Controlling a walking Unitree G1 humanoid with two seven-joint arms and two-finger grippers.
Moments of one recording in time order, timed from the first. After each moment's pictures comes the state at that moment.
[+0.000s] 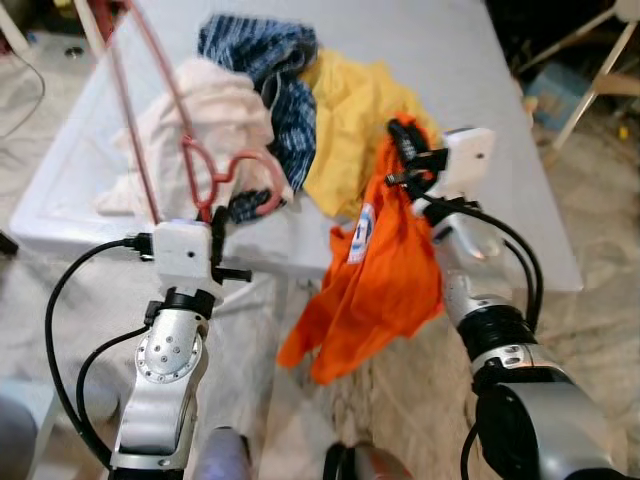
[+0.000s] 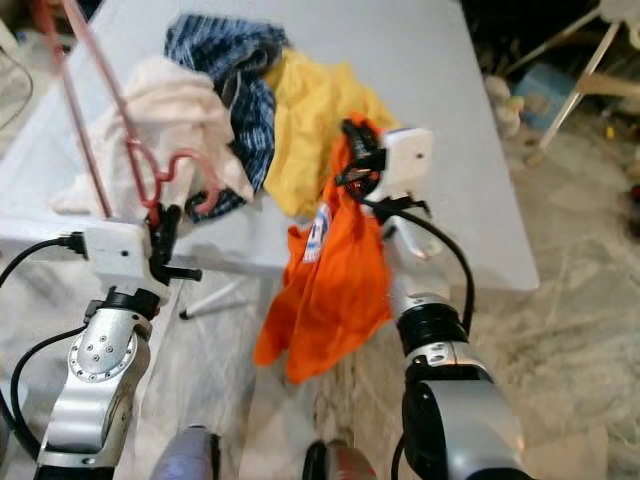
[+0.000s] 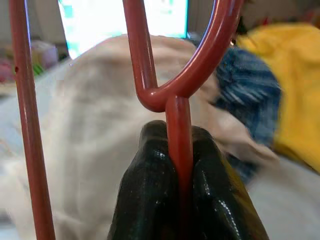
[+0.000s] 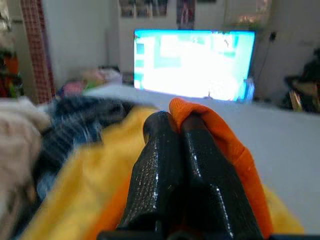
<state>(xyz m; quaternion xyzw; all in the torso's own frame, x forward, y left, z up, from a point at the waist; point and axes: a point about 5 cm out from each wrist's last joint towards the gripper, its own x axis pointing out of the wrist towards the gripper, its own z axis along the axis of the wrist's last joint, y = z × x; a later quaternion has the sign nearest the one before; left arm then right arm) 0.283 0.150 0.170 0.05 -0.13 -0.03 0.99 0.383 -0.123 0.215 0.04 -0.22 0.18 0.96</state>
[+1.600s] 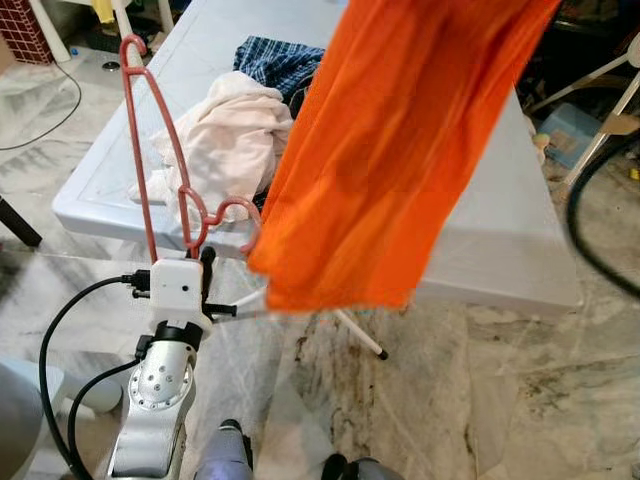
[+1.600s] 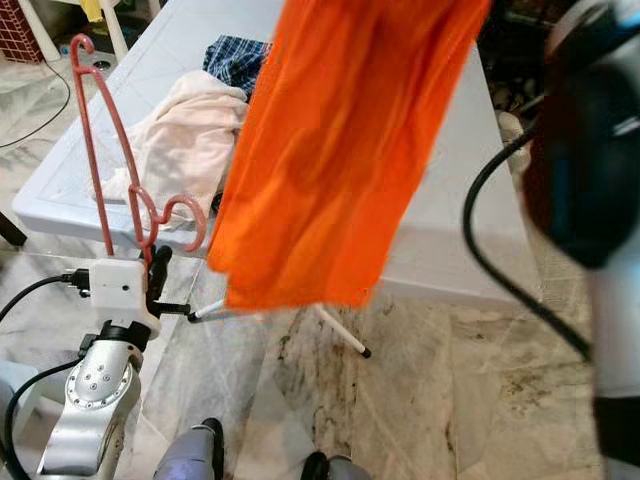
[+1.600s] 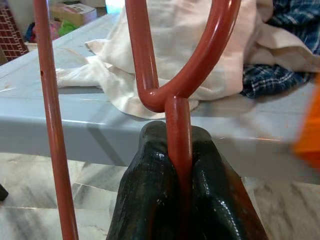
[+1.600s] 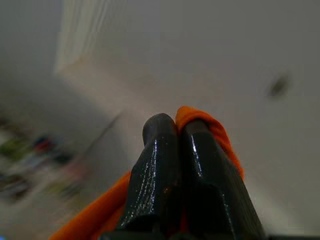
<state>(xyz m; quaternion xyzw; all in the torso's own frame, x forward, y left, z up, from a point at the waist) 0.264 0.167 0.122 0.07 -0.06 0.02 1.00 0.306 -0.140 0.582 -0.28 -0.59 -0.21 0.73</state>
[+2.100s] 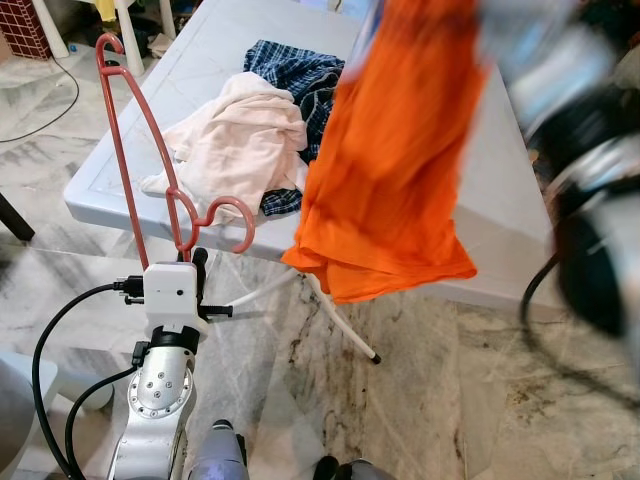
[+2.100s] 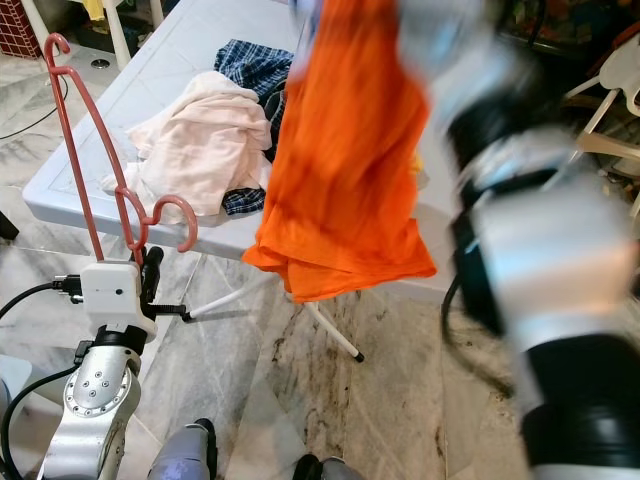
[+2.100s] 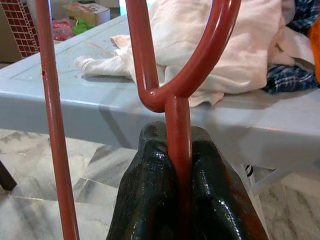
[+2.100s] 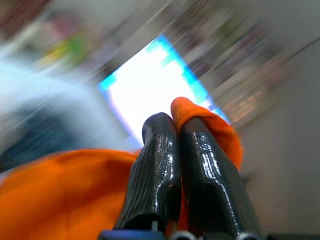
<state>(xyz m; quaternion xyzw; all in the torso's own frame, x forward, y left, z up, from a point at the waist) 0.260 0.165 0.121 0.06 -0.07 0.03 1.00 0.419 -0.104 0.311 -0.34 -0.22 0.15 0.91</state>
